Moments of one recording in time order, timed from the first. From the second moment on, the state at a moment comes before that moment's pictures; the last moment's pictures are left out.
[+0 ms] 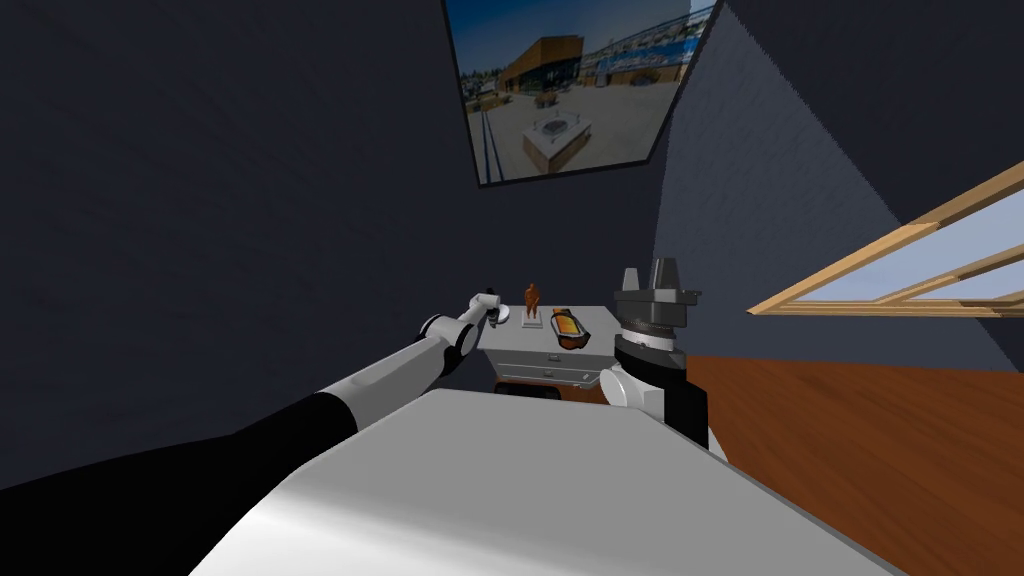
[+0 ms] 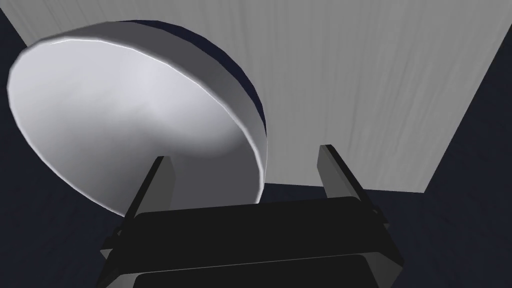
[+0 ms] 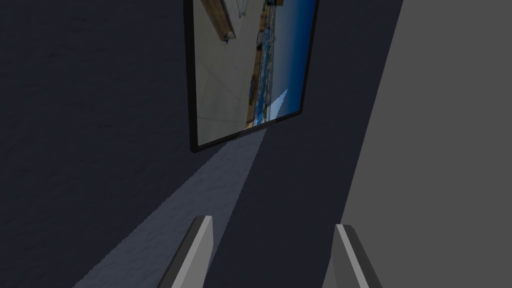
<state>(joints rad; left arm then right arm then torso) -0.96 0.14 0.02 -0.39 0.13 1.06 0.05 0.49 0.00 0.07 -2.40 -0.11 -0.49 0.07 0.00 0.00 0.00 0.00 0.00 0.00</state>
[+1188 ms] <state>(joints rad) -0.97 0.14 0.02 -0.34 0.13 1.09 0.06 0.49 0.00 0.07 -2.40 -0.11 -0.49 0.07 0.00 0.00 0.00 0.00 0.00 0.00</state>
